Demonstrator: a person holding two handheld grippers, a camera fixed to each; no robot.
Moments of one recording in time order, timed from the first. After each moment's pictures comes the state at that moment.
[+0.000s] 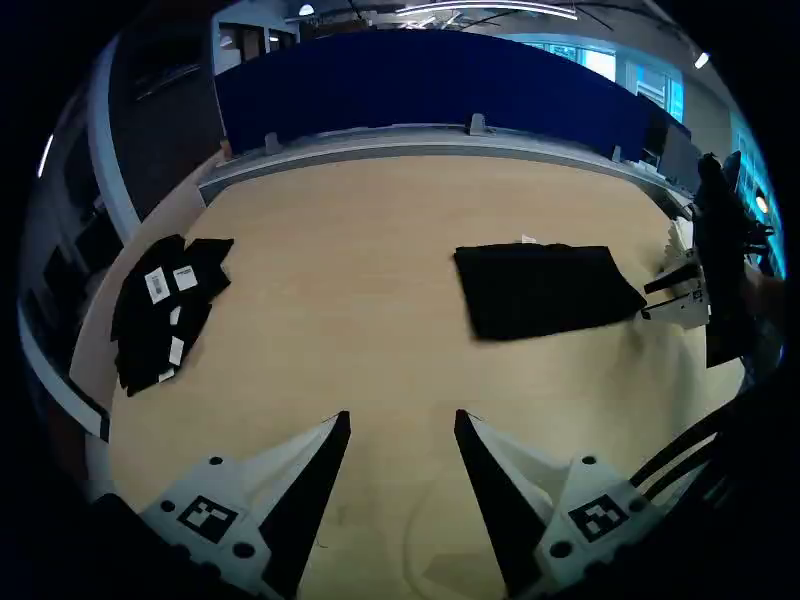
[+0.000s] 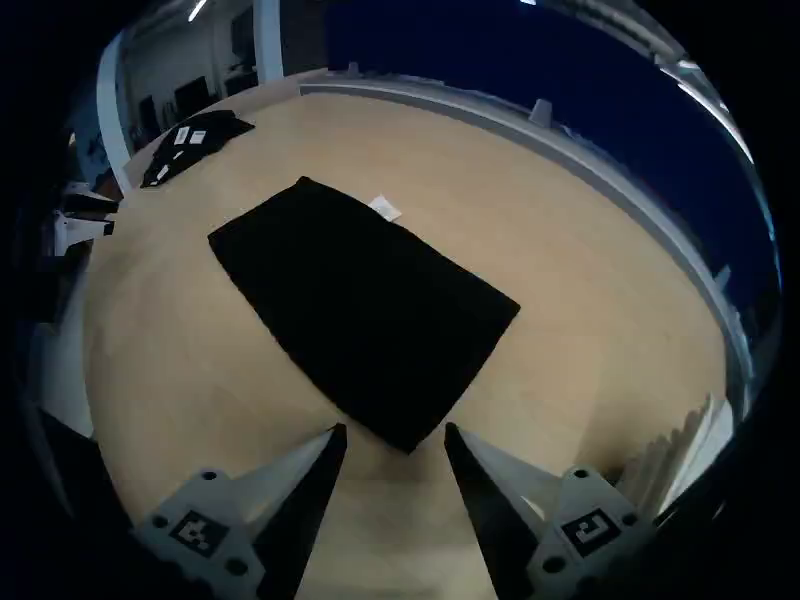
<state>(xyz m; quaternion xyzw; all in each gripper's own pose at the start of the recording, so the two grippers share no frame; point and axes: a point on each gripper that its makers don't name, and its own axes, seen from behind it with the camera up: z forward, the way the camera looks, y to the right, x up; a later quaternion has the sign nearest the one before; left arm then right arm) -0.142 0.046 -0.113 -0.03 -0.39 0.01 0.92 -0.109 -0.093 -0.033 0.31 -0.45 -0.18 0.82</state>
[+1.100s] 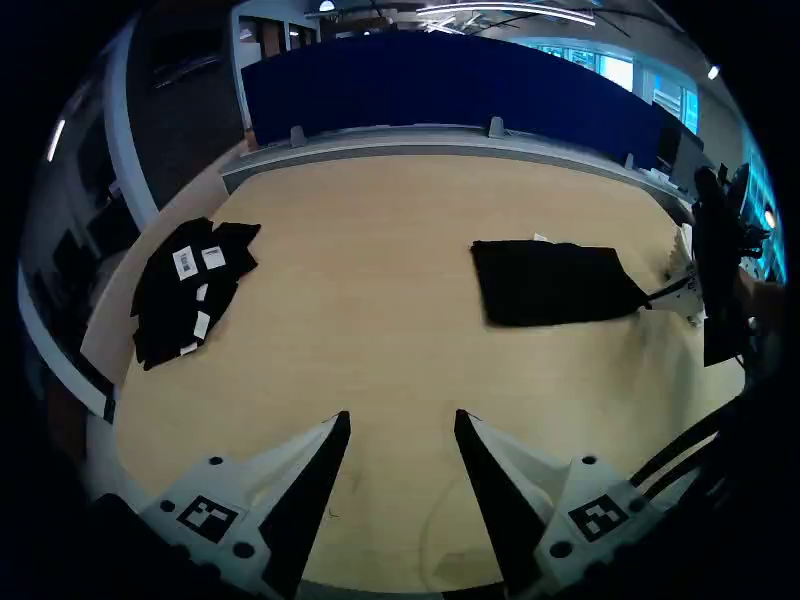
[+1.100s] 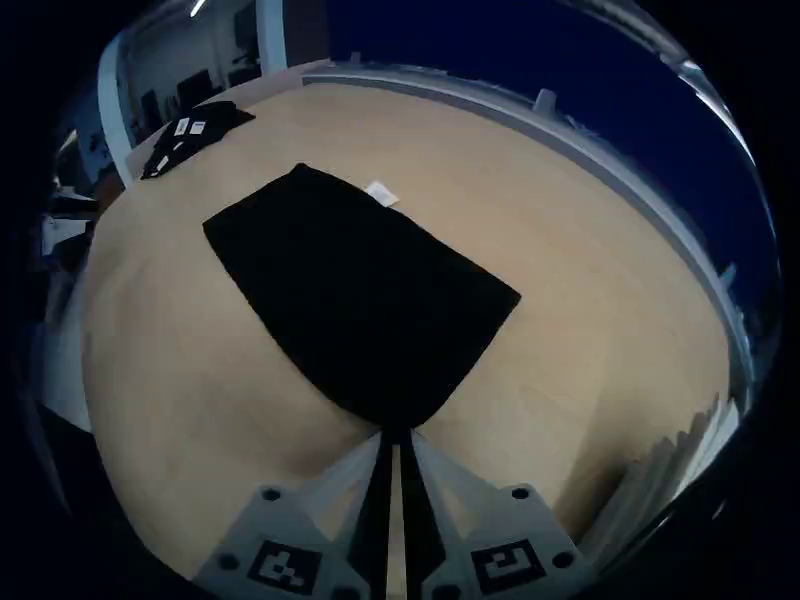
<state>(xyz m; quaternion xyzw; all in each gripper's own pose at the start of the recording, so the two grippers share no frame) -0.135 0.030 -0.141 0.00 -0.39 0.00 0.92 -0.117 -0.082 -0.034 0.32 -0.45 -0.18 0.81</state>
